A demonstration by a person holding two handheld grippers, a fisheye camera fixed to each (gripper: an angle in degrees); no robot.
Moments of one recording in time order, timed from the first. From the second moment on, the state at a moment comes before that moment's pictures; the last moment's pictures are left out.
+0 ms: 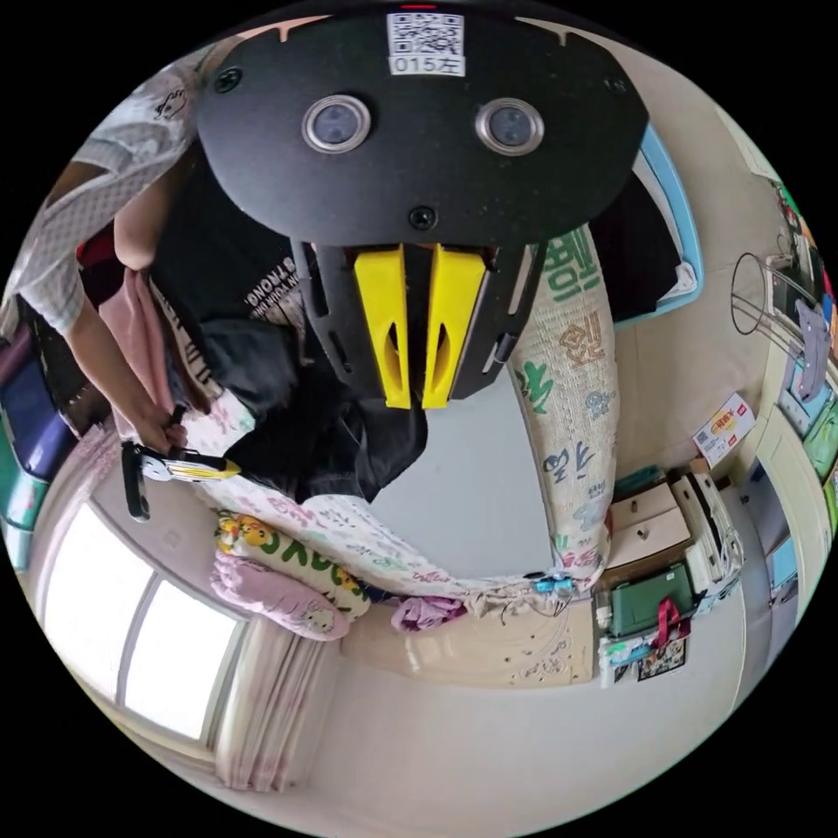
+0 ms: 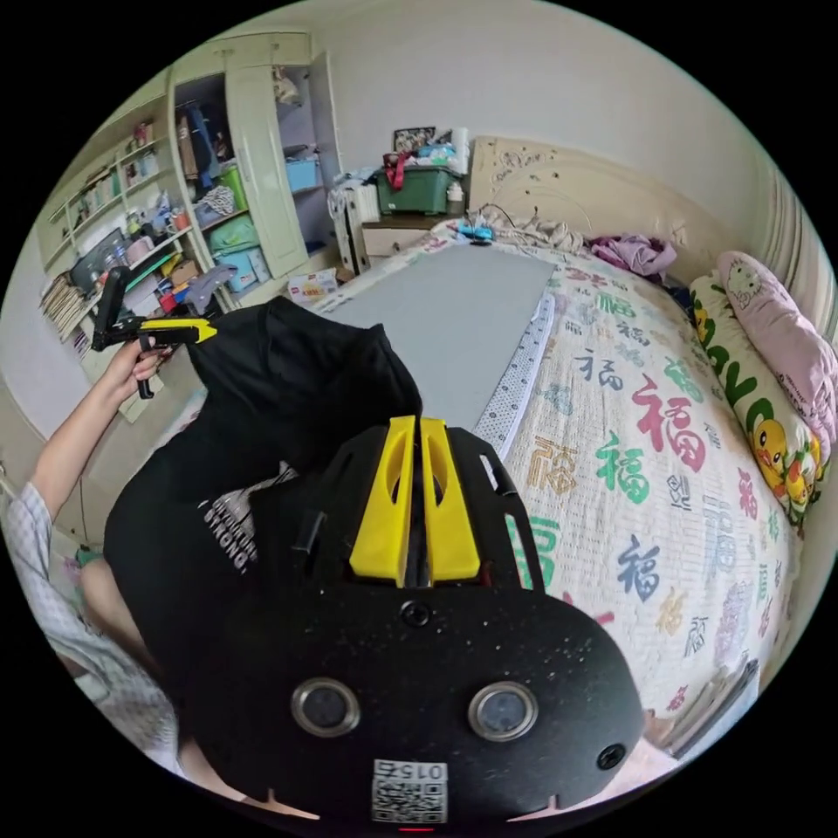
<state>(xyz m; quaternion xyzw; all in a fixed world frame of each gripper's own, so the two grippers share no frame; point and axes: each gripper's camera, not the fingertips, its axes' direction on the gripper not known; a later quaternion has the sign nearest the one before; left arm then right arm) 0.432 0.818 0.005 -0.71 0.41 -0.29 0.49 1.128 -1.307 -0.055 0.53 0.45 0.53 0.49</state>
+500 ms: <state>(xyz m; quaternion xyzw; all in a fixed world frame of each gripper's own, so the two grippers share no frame) 0.249 0.537 -0.269 -0.64 0.58 -0.32 0.38 0.896 -1.602 0.206 0.34 0.41 0.44 0.72</state>
